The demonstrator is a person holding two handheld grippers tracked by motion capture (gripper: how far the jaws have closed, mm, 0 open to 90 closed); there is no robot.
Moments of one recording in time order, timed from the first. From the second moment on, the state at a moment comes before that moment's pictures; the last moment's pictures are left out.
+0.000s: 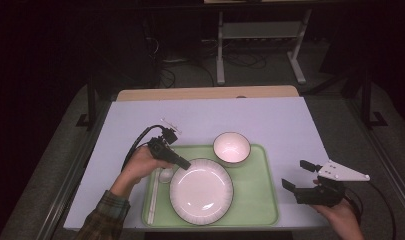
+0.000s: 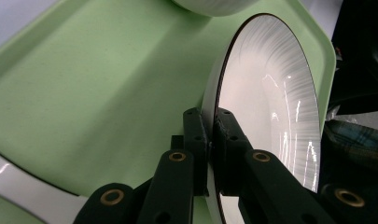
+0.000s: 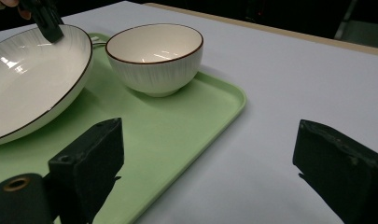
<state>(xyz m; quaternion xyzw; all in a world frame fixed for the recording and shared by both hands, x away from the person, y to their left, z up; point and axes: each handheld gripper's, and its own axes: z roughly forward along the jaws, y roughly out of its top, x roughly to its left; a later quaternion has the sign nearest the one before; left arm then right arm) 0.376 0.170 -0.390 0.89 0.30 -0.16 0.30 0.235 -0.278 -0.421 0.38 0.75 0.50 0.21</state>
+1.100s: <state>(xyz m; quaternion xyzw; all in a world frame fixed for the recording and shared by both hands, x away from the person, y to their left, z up) 0.365 0.164 -0.407 0.91 0.28 -0.04 0.29 0.235 -0.274 -0.423 0.37 0.76 0.50 0.20</state>
